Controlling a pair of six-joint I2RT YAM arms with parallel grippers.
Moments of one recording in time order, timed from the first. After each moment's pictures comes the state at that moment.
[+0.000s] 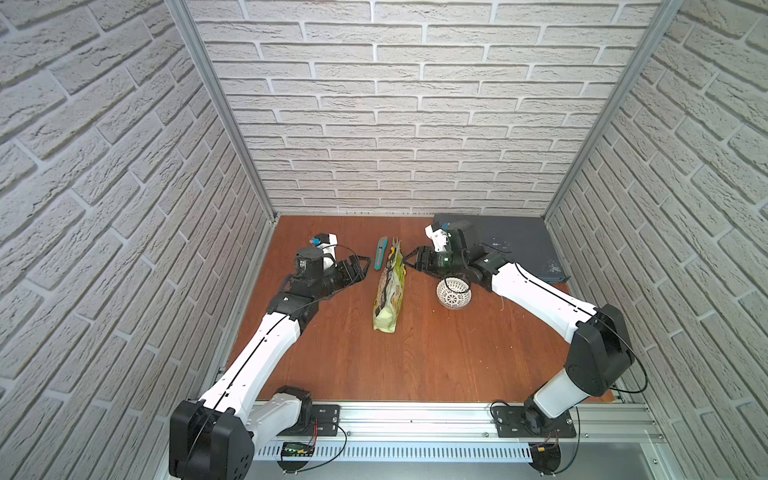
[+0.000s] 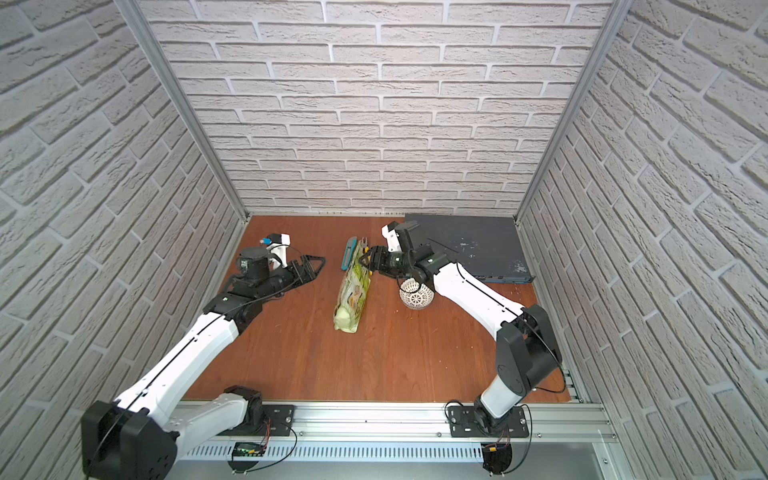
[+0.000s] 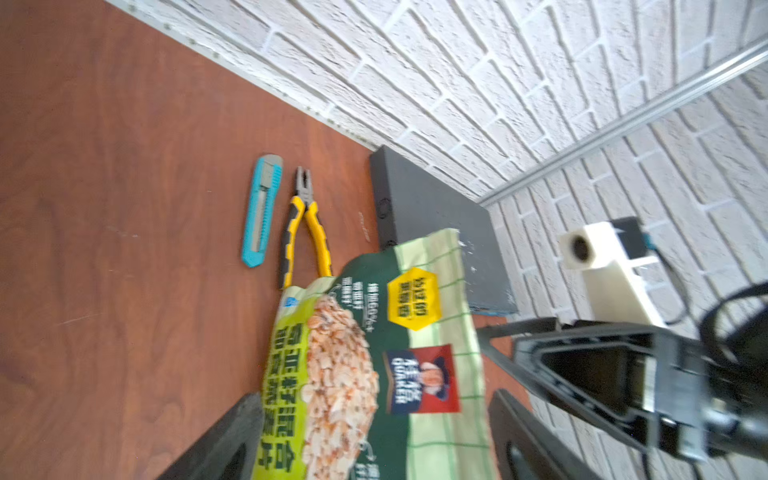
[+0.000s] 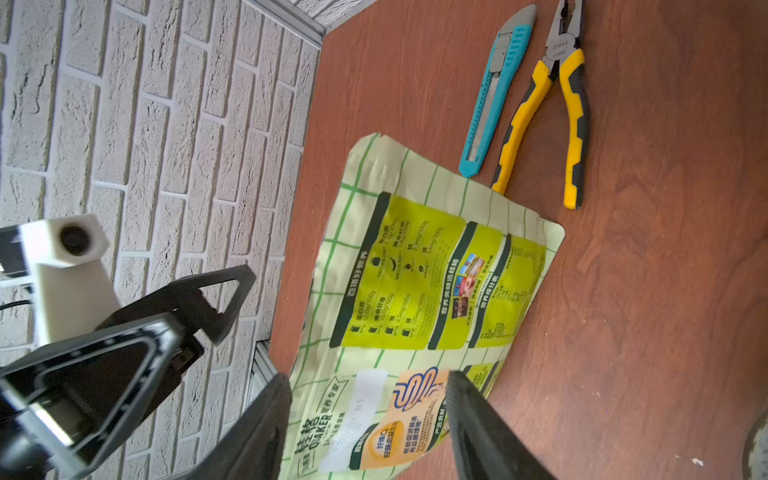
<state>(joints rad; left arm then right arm) -0.22 1.08 0.86 -0.21 0.40 -0.65 0.60 1.62 1.31 -0.30 -0.43 0.77</state>
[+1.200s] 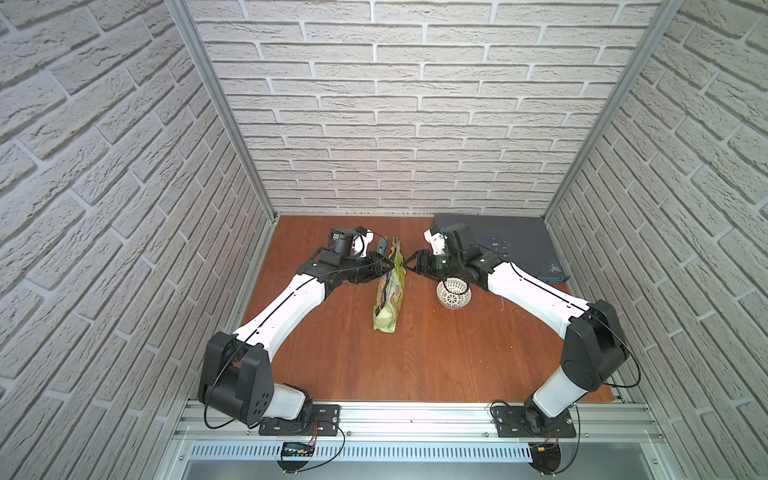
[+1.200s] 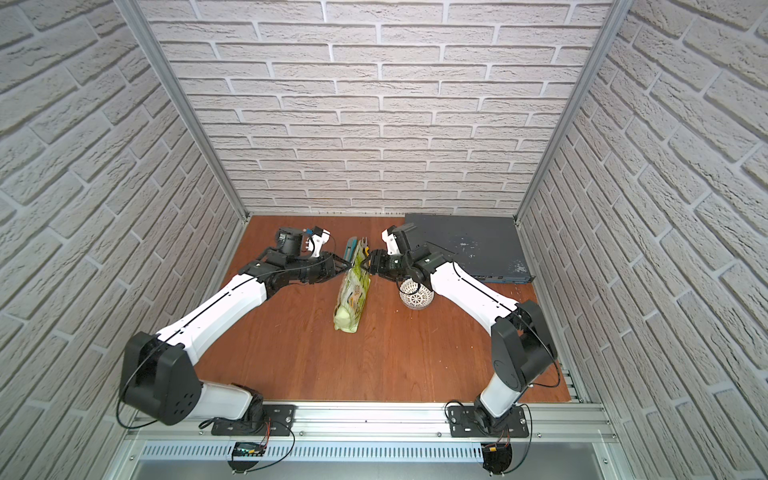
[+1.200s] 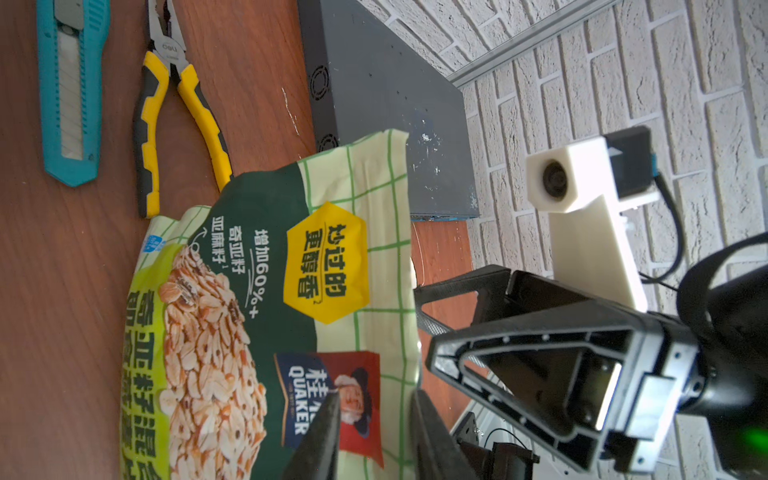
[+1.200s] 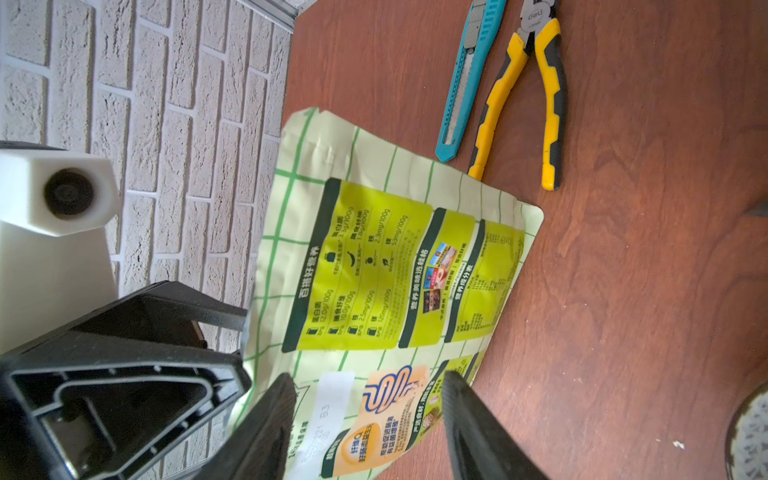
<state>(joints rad) -0.33 1.41 1.10 -0.35 0.59 -0.64 0.60 1.66 1.31 -0.33 -0.42 0.77</state>
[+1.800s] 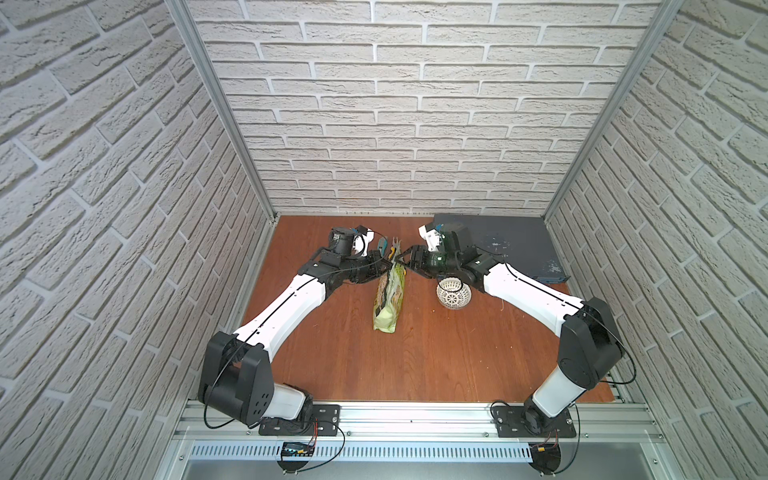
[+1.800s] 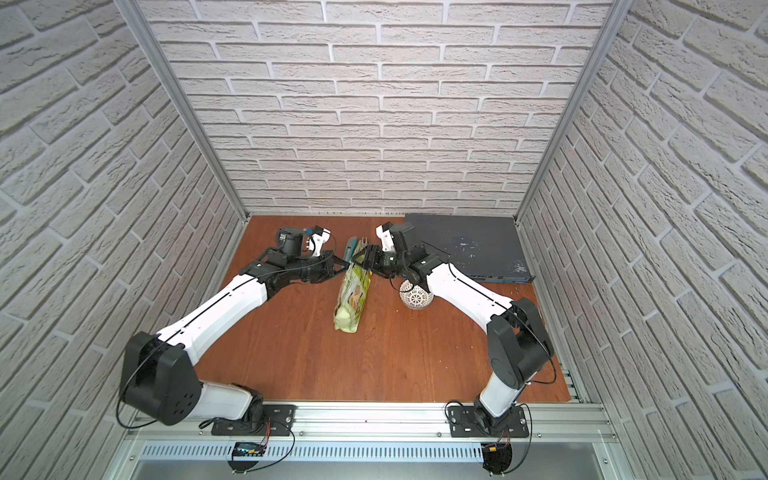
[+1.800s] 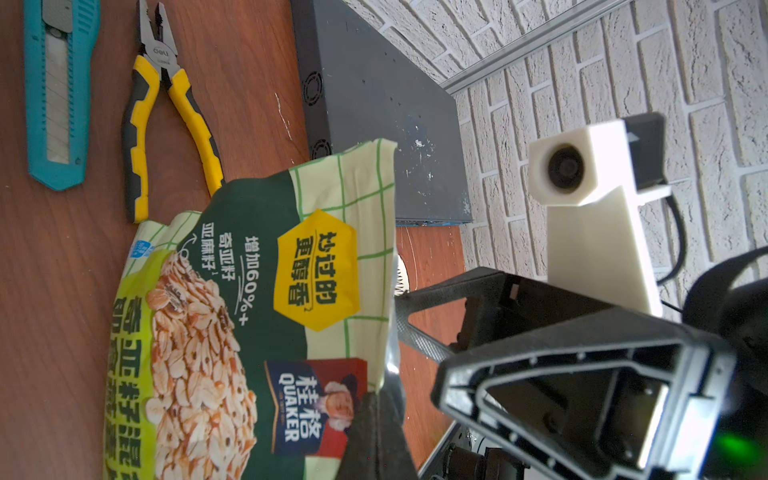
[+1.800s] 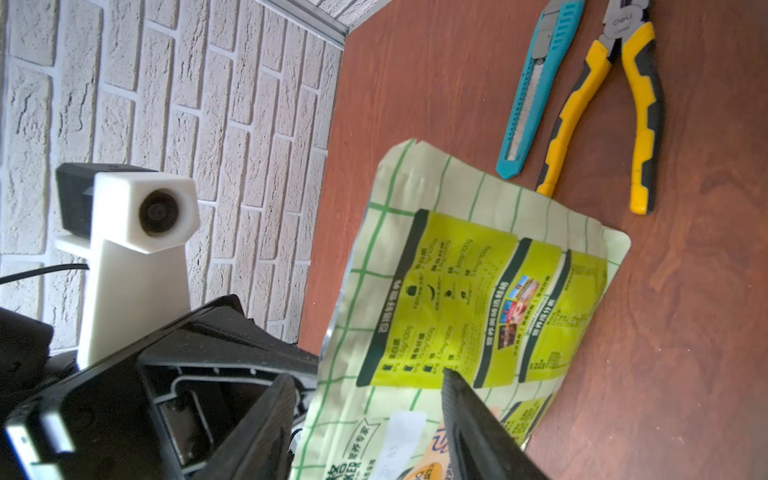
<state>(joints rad) -0.33 1.41 1.09 -0.32 0.59 -0.67 0.62 1.68 1.30 -0.15 -0.48 0.87</state>
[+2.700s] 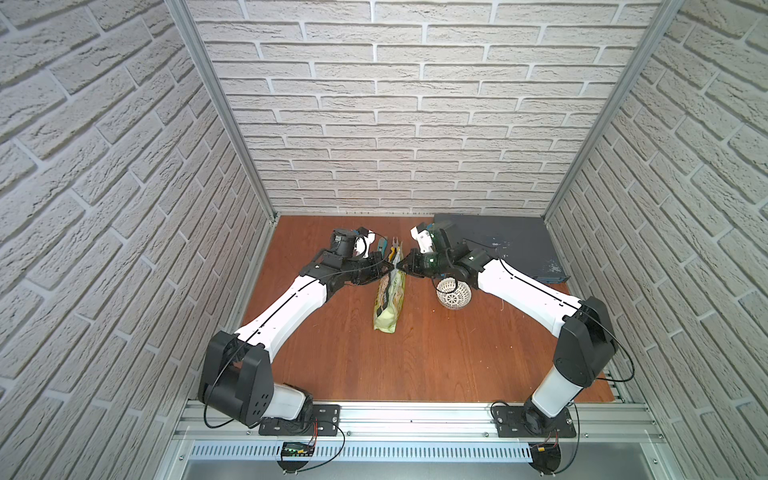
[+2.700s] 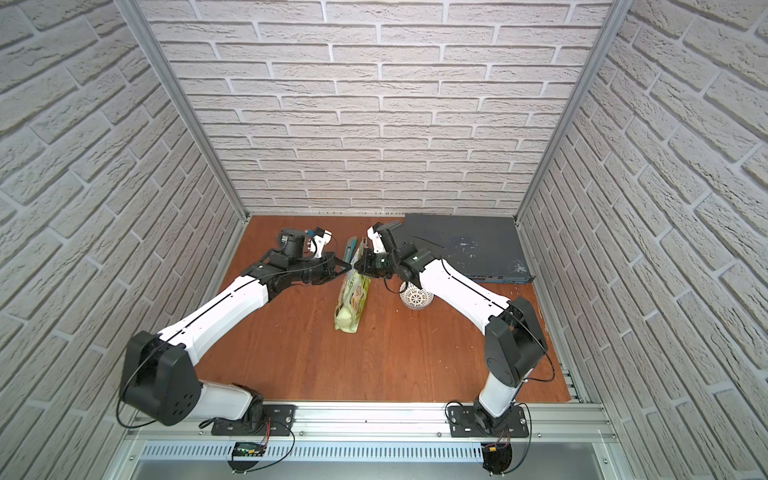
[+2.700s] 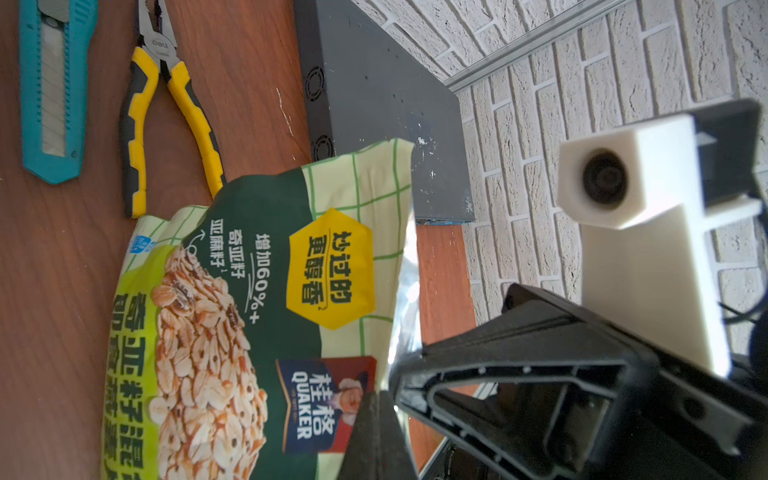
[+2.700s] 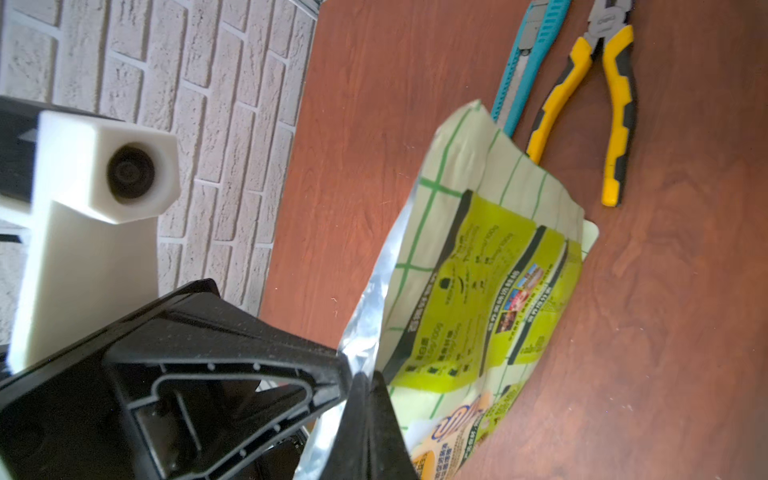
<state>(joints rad) -0.34 1.41 1.08 -0.31 0.56 -0.68 0.69 1.70 1.44 -0.41 -0.33 0.73</state>
